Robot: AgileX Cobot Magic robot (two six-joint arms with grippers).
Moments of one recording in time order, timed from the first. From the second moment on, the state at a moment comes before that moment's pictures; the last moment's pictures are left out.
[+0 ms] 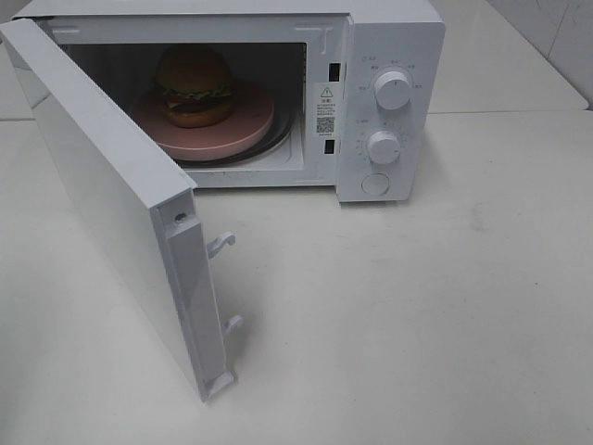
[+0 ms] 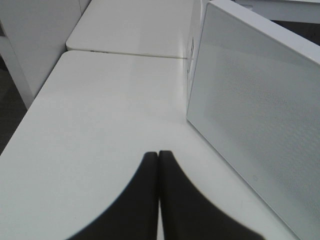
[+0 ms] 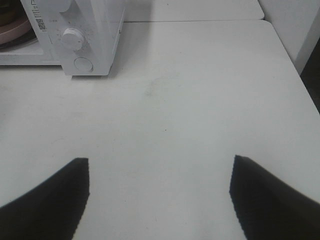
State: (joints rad) left arm 0.07 0.34 -0.49 -0.06 0.63 0.00; right arm 0.12 0.00 -0.50 -0.09 1.00 0.12
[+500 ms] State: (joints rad) left arm 0.07 0.62 -0.31 -0.06 -0.01 0.00; right arm 0.12 0.00 -0.50 -0.09 1.00 0.12
